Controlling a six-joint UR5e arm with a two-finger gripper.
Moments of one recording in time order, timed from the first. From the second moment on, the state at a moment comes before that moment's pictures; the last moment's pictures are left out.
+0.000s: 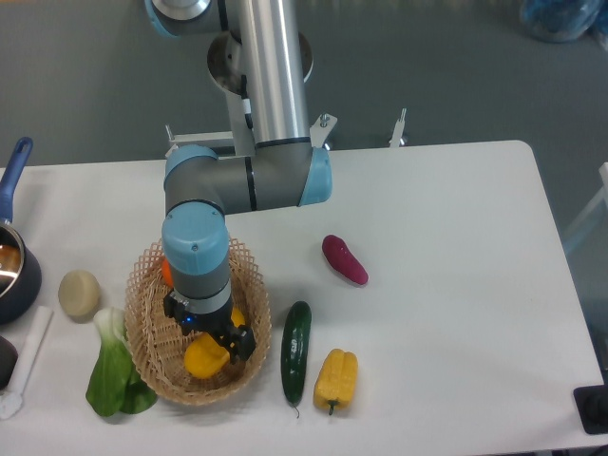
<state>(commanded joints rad) 2.14 -2.10 -1.64 -0.83 1.50 0.67</state>
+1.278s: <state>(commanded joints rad) 2.14 -1.99 -1.66 -0.84 1.50 0.66</state>
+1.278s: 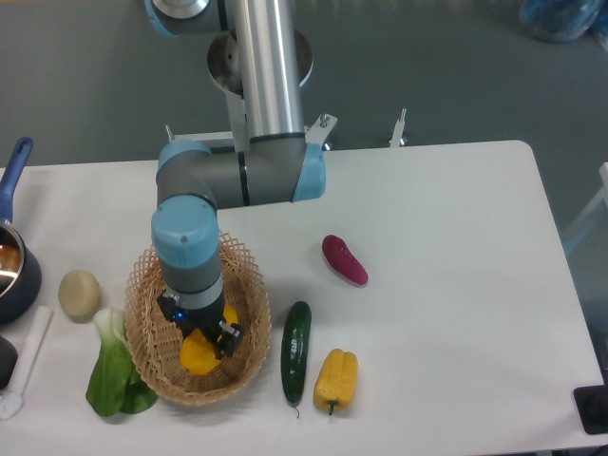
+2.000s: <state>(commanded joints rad) 2.62 -1.84 -1.68 -0.85 1.54 1.05</state>
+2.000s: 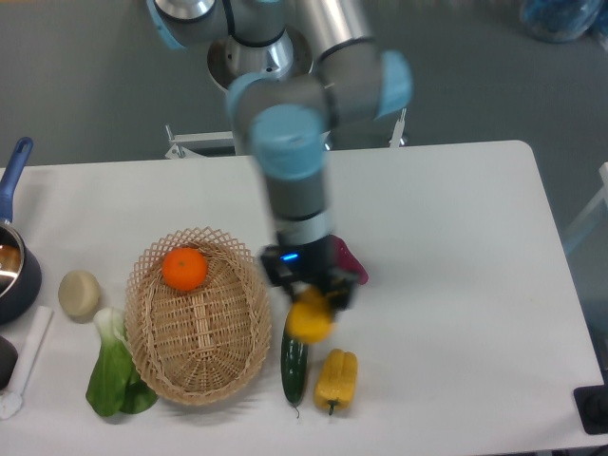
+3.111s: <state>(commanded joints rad) 2.85 -1.82 -1.71 -0.86 1.51 1.19</state>
